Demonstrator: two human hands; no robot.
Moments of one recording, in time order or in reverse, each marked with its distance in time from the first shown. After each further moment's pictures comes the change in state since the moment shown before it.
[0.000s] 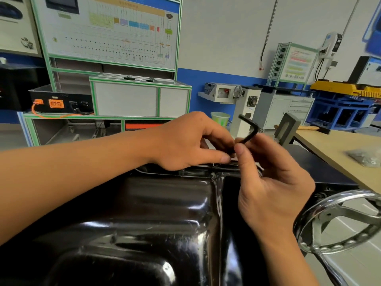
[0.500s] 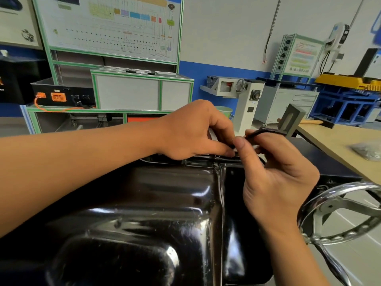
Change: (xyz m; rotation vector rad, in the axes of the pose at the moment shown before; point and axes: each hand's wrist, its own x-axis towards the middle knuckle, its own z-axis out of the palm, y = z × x) left_hand 0.001 0.006 0.003 0.049 0.020 0.003; right_hand 0.001 -0.002 -0.008 0.009 -0.064 -0.030
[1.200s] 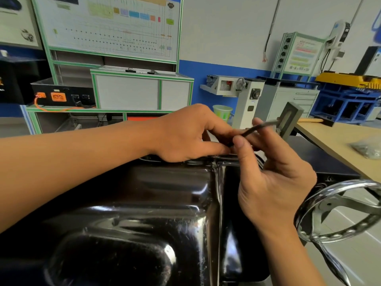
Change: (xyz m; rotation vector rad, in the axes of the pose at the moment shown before) left_hand -0.005 0.003 0.000 0.048 -0.070 0.058; right_hand -0.007 -0.004 0.005 -0.007 0.035 0.004
